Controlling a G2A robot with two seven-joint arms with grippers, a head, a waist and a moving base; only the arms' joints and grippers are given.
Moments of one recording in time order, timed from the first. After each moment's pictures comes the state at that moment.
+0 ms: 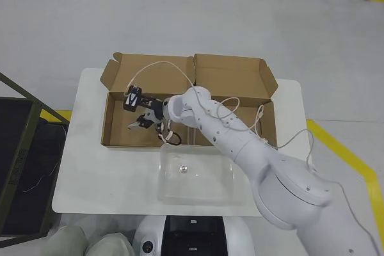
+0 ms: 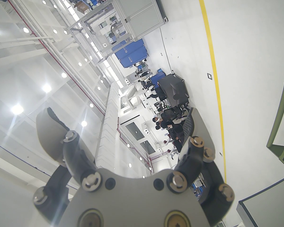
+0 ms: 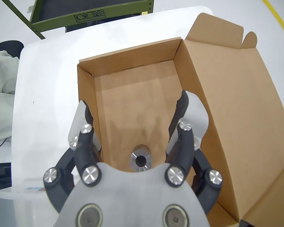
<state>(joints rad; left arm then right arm) 0.15 -0.27 -1.06 -1.30 2.57 -0.51 0.65 -0.33 -1.85 0.36 -0.49 -0.92 -0.67 0.13</state>
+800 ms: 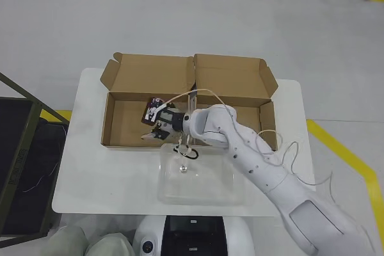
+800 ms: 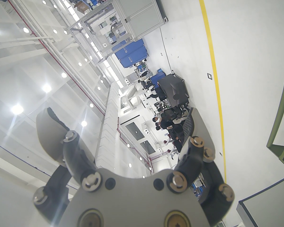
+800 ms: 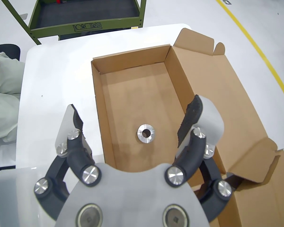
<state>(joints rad) 0.15 -0.27 -1.06 -1.30 2.57 -0.51 0.65 -0.76 -1.52 0.74 -1.33 -1.18 -0.59 0.46</state>
